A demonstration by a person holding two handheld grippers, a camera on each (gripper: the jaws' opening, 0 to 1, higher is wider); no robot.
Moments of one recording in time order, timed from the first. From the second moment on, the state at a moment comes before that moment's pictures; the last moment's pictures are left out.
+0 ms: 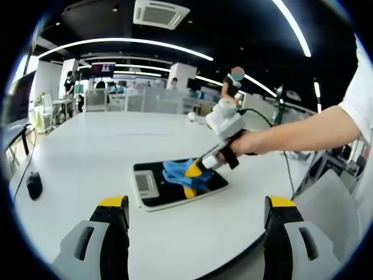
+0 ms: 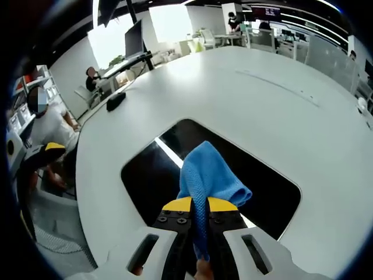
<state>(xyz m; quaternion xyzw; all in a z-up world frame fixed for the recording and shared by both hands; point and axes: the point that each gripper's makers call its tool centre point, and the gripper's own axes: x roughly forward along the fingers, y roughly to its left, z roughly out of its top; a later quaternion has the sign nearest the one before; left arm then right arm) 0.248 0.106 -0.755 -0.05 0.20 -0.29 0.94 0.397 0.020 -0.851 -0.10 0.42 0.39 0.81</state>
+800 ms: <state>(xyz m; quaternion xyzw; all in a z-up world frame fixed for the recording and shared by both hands) 0.247 0.105 -0.757 -0.04 0.20 -0.29 0.94 0.402 -0.009 -0.854 -0.10 0.43 0.37 0.82</state>
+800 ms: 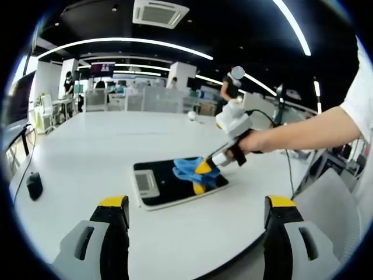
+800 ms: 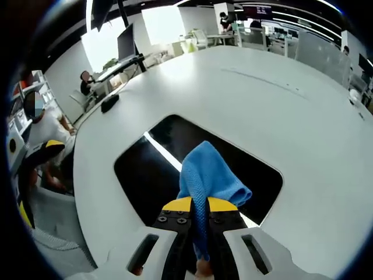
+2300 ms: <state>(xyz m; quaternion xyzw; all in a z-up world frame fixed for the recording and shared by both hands) 0.247 0.106 -0.758 -0.04 0.20 -0.29 0.94 0.397 -0.045 -0.853 -0.09 0.43 0.34 0.83</state>
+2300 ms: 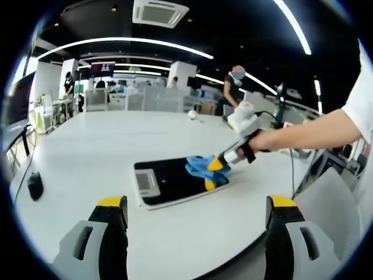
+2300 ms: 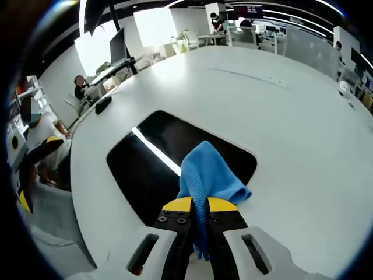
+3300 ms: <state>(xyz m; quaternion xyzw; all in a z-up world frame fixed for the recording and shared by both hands) 0.246 0.107 -0.759 -0.04 0.21 -0.28 0.94 0.393 -0.063 -0.852 -0.08 0.43 0.33 0.84</state>
